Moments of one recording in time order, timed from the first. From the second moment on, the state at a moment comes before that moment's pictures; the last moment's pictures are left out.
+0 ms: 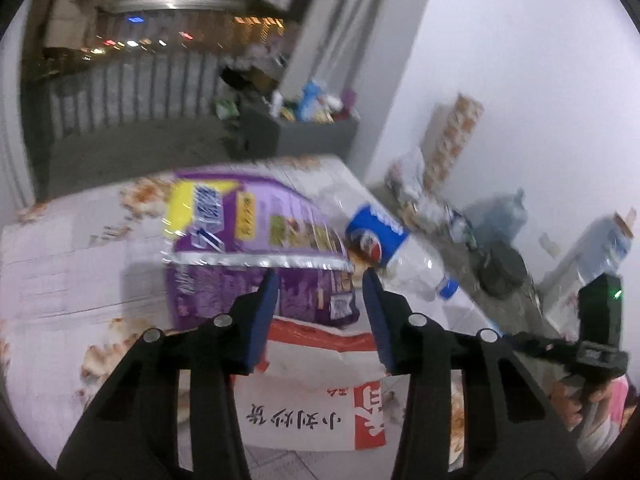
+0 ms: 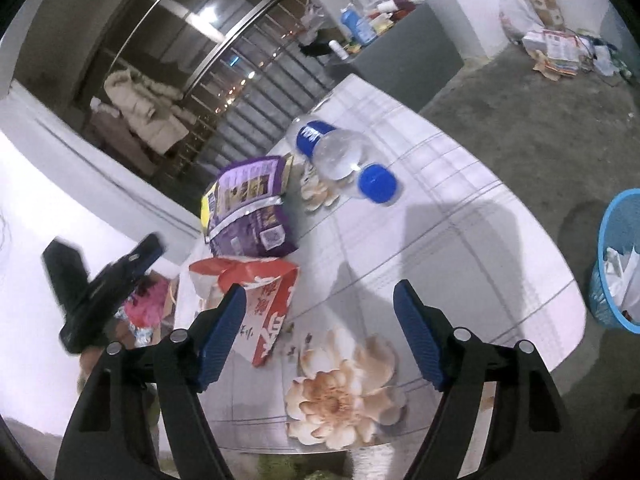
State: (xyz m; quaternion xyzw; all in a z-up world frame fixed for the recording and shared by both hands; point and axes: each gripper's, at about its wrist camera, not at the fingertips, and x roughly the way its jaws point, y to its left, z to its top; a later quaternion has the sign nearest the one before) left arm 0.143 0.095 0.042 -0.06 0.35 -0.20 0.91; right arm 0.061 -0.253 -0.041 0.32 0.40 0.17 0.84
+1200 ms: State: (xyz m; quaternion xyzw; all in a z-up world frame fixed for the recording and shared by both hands) left arm 0.101 0.106 -0.051 -0.05 0.39 -0.24 0.89; right arm 0.145 -0.126 -0.089 0.31 0.51 0.26 0.76
